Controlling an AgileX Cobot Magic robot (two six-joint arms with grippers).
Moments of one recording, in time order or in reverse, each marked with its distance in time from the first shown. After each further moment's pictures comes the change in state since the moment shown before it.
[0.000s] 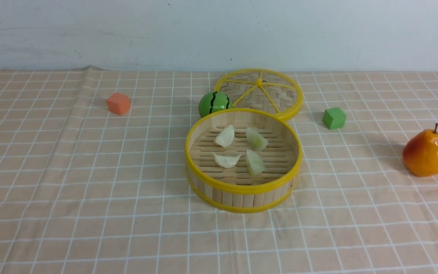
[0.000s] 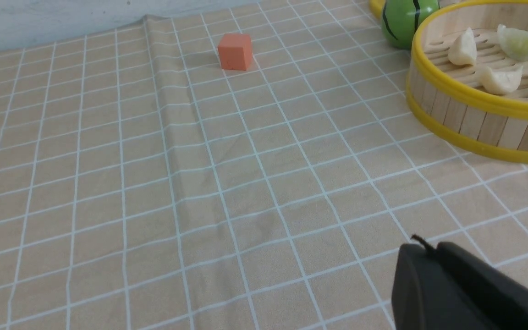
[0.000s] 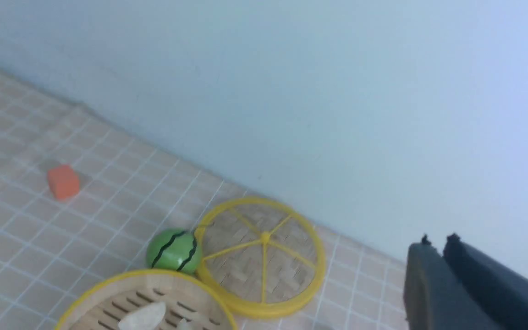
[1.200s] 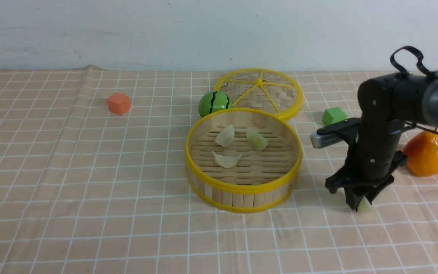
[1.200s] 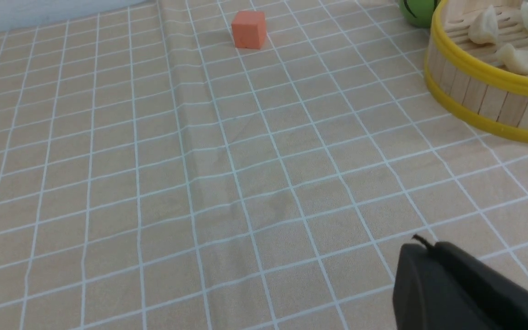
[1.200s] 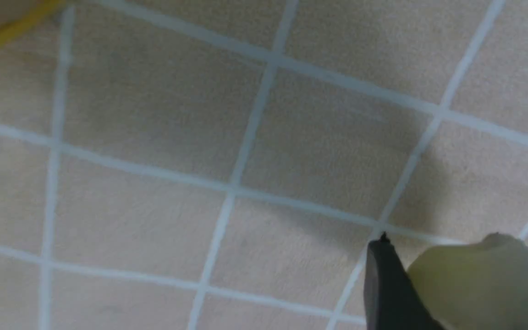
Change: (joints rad) right arm -0.161 0.794 0.132 0.131 0.330 -0.008; left arm 0.000 0.000 0.000 0.000 0.046 0.000
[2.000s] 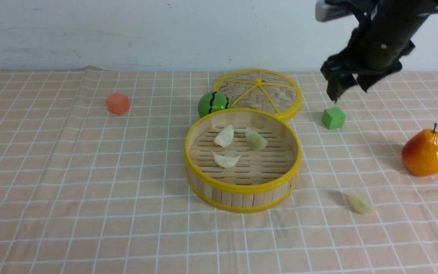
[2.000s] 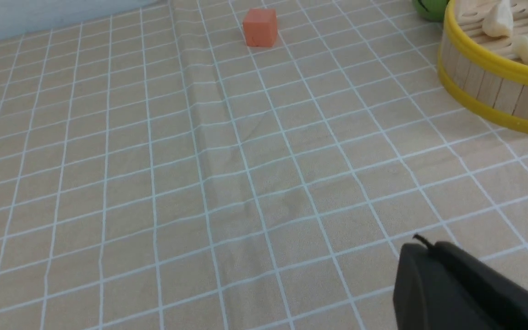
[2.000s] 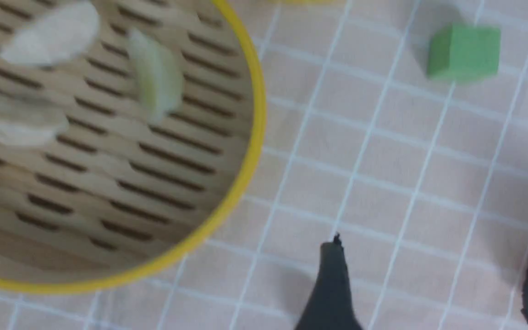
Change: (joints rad) right arm -0.014 -0.028 -0.416 0.006 0.160 -0.011; left arm 0.000 0.000 0.000 0.029 0.016 0.000
